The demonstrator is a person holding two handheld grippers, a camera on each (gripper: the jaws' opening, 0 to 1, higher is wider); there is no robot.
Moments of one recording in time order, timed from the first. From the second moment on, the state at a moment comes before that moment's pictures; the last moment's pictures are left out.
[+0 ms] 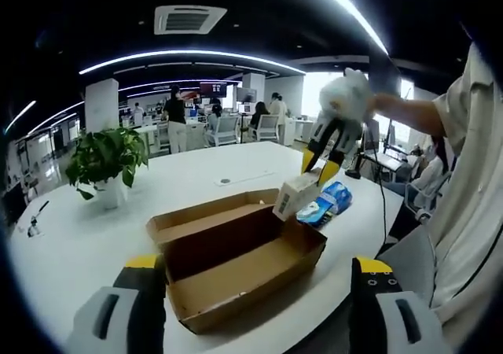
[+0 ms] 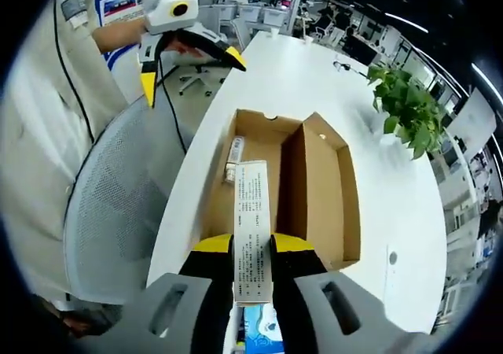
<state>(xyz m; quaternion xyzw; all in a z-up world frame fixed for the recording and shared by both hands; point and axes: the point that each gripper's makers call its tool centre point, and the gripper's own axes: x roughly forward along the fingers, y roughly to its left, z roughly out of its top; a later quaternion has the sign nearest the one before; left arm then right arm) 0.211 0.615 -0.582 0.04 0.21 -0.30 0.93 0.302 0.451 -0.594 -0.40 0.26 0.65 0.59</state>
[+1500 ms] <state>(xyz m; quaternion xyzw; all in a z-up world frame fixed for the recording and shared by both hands) 0.209 0.619 -0.590 0.04 0.23 -0.28 0.93 0.383 0.294 -0.590 -0.43 0.33 0.57 0.62</state>
